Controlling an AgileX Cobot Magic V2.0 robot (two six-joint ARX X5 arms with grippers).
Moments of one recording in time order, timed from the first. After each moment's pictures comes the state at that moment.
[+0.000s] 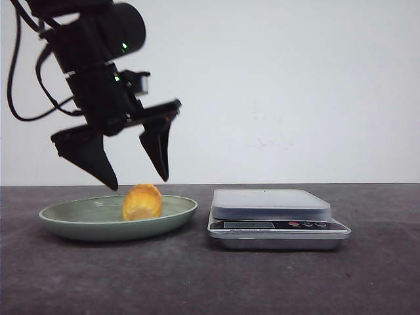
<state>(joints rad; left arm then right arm) -0.50 1.73 1.22 -0.51 0.03 -0.27 0.07 0.51 0.88 -0.48 -0.21 0.16</state>
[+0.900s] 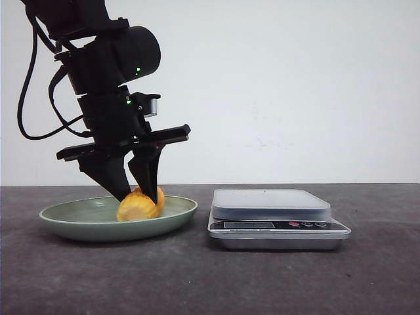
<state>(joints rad) -0.53 1.79 1.22 -0.50 0.00 -0.29 0.07 0.51 0.88 -0.51 -0.21 0.16</state>
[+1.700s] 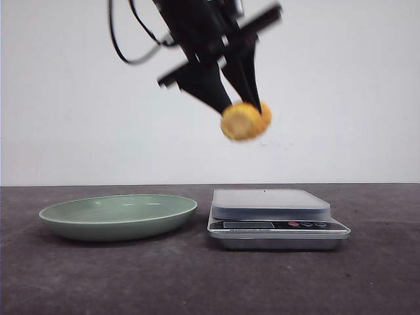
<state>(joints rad) -0.76 1.83 1.59 -0.63 0.13 -0.19 0.07 0.51 0.88 -0.54 -0.21 0.16</state>
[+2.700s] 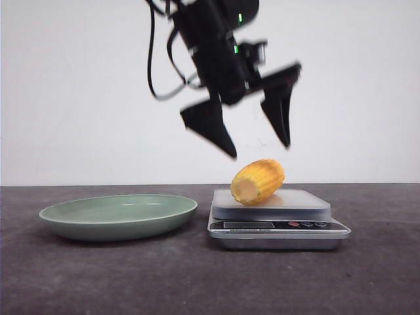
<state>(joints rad) -0.76 2.00 1.78 -0.71 0.08 -0.16 0.07 0.51 0.88 -0.54 -0.21 0.16</state>
